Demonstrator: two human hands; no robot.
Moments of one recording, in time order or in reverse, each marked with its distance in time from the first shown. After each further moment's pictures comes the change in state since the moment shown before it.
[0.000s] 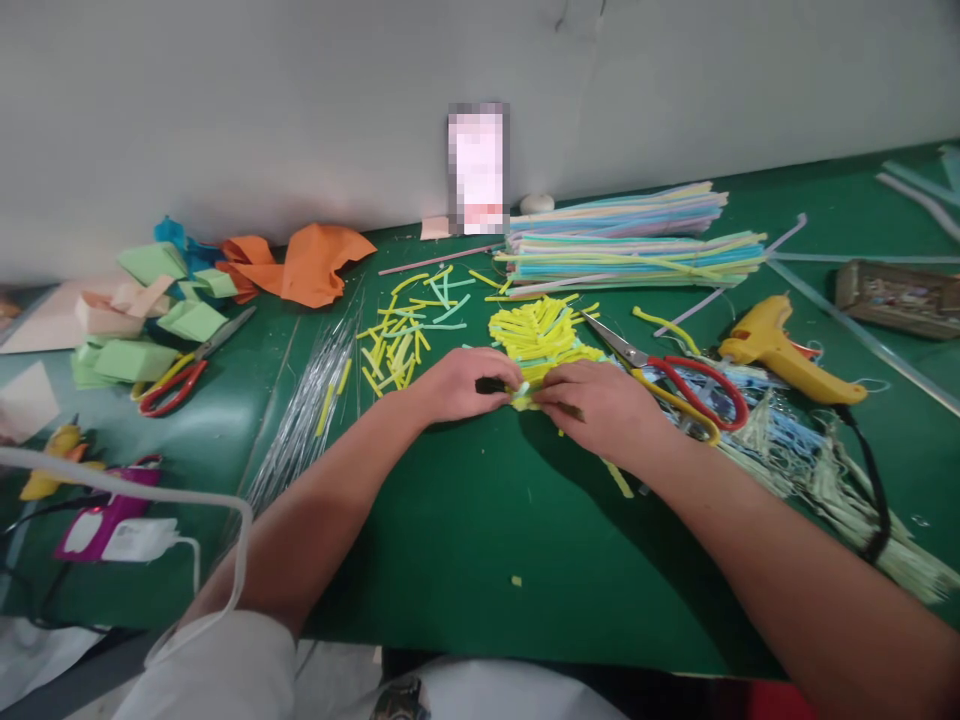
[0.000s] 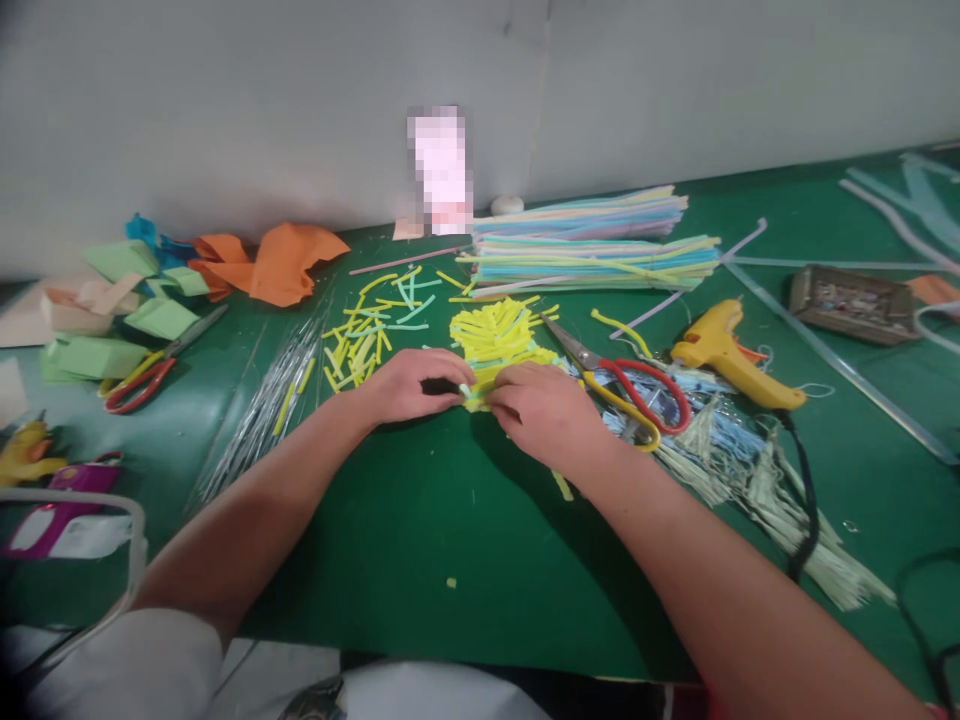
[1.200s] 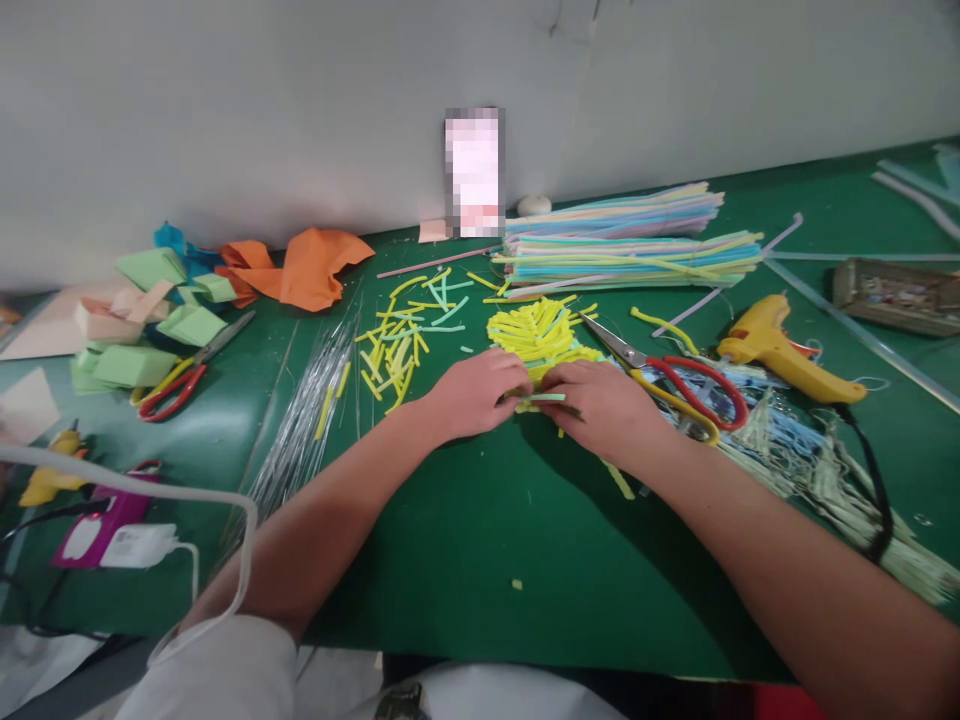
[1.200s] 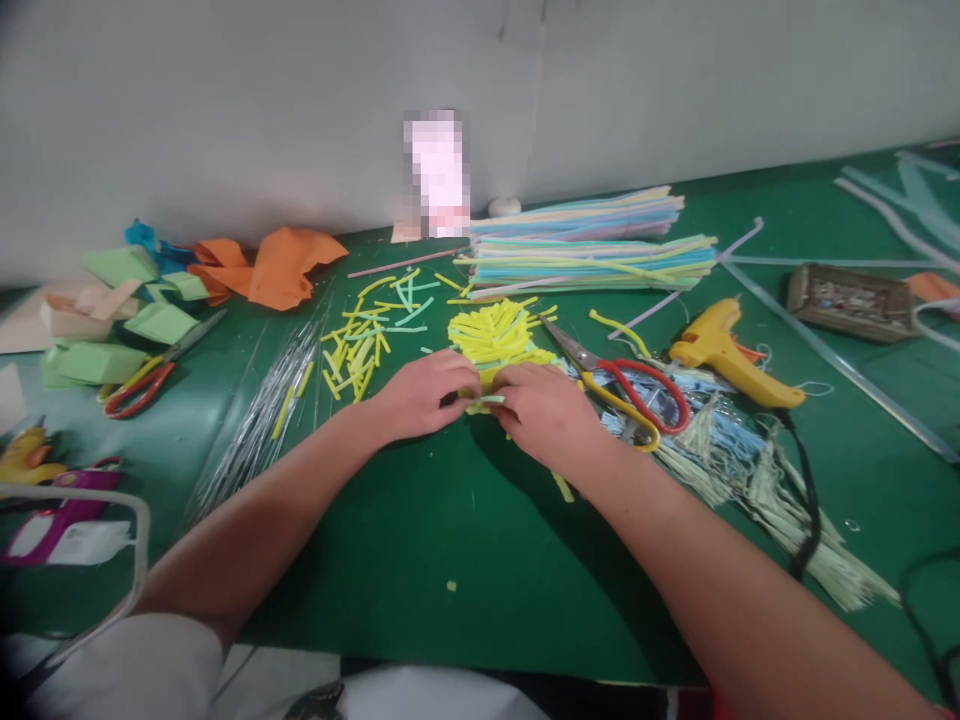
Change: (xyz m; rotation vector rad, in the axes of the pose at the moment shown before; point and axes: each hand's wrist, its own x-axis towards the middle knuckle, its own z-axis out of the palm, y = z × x) left_hand 0.008 0.014 0.012 0.328 -0.113 -0.093; right_hand 0.001 0.002 0.005 -0.055 0.002 0.026
